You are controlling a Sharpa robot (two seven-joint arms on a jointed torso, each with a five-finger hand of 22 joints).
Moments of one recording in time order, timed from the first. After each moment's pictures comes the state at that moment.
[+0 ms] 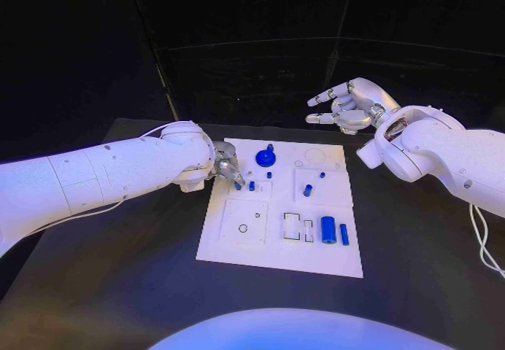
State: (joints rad) left arm 1.27 -0.66 -0.09 1.33 -1.12 0.15 -0.51; left_hand 1.05 -0.04 0.57 -0.06 0.17 0.98 0.02 0.67 0.38 1.36 -0.05 1.17 0.96 1.47 -0.10 1.57 1.31 0.07 1.47 0.01 1.36 1.29; right arm 1.24 -0.76 0.08 1.42 -0.92 -0.33 0.10; right_hand 1.29 -0.03 0.06 -0.01 0.22 0.86 0.18 0.10 0.07 1.33 0.09 1.32 1.24 1.47 0.01 1.48 1.31 0.09 1.32 0.12 1.37 1.05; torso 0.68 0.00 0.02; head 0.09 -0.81
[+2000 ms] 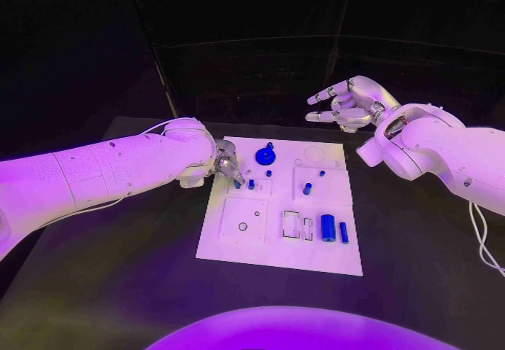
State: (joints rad) left arm 1.28 -0.64 -0.09 1.30 -1.15 0.20 -0.51; left_hand 0.98 -0.04 0.51 -0.02 0.18 1.02 0.01 0.67 0.37 1.39 -0.06 1.17 0.97 1.47 -0.10 1.57 1.31 0.07 1.47 0.01 1.37 1.30; right arm 1.24 -0.76 0.08 1.42 -0.92 -0.33 0.10; right_hand 1.29 -0.03 0.06 -0.01 0.22 0.86 0.18 0.10 0.07 1.33 0.09 1.32 1.24 1.47 0.01 1.48 1.31 0.09 1.32 0.12 1.37 1.05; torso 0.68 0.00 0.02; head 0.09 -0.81
